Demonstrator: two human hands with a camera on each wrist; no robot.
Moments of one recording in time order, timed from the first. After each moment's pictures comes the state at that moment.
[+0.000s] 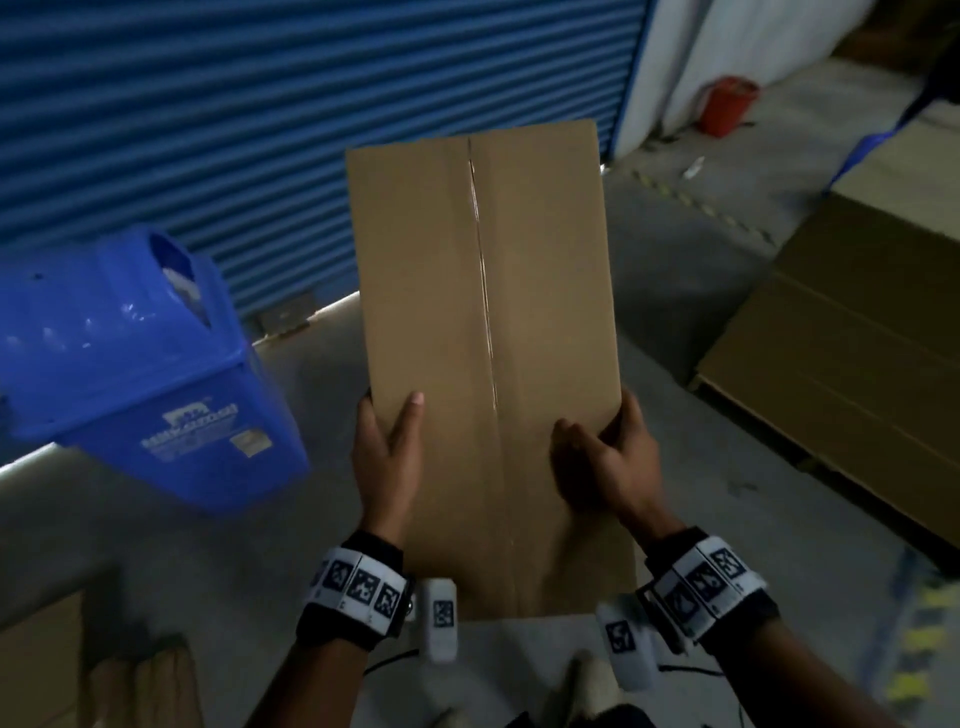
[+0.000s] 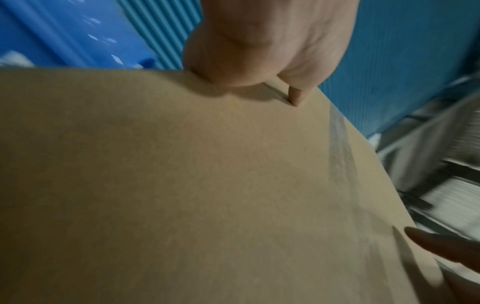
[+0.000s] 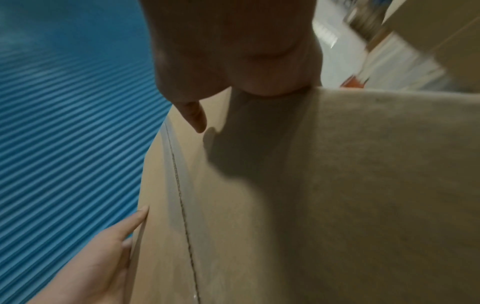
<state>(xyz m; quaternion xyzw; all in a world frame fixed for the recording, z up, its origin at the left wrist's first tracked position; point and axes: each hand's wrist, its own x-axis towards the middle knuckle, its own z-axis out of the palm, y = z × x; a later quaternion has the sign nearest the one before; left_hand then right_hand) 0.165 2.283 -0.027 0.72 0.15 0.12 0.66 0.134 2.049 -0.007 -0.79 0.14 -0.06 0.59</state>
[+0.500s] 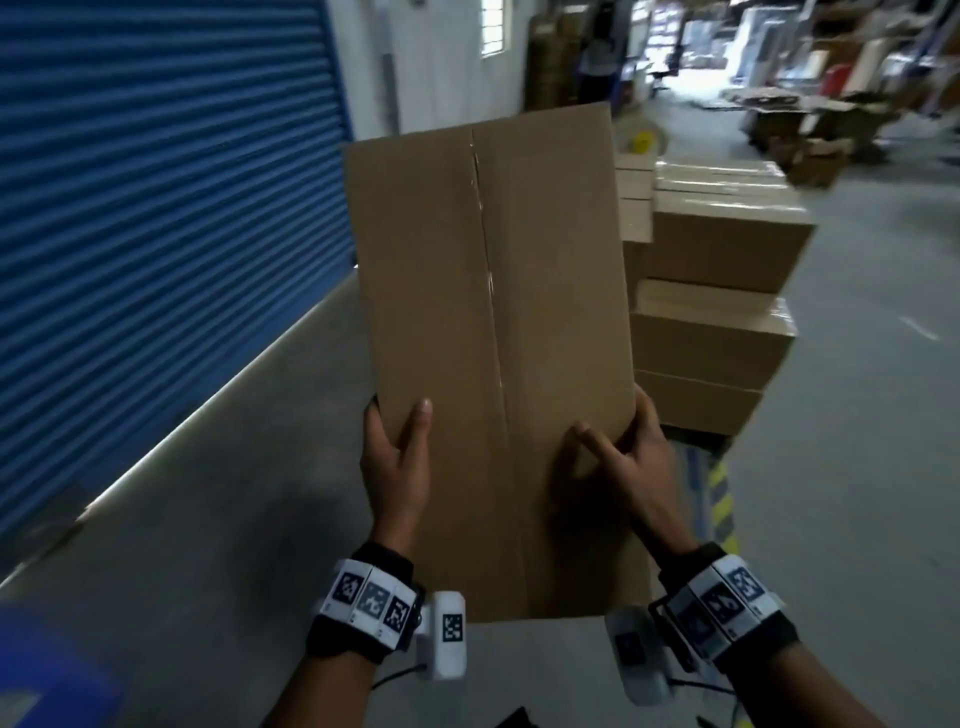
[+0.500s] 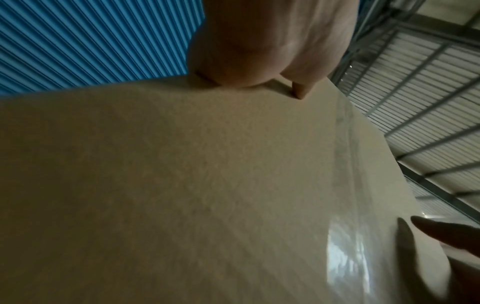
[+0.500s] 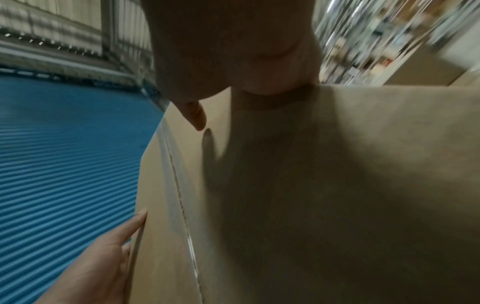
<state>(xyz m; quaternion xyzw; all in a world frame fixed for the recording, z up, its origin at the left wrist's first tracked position) 0.065 1.971 0.041 0.71 -0.10 0.00 0.69 -0.086 1.790 0.059 -0.74 0.27 -0.31 0.53</state>
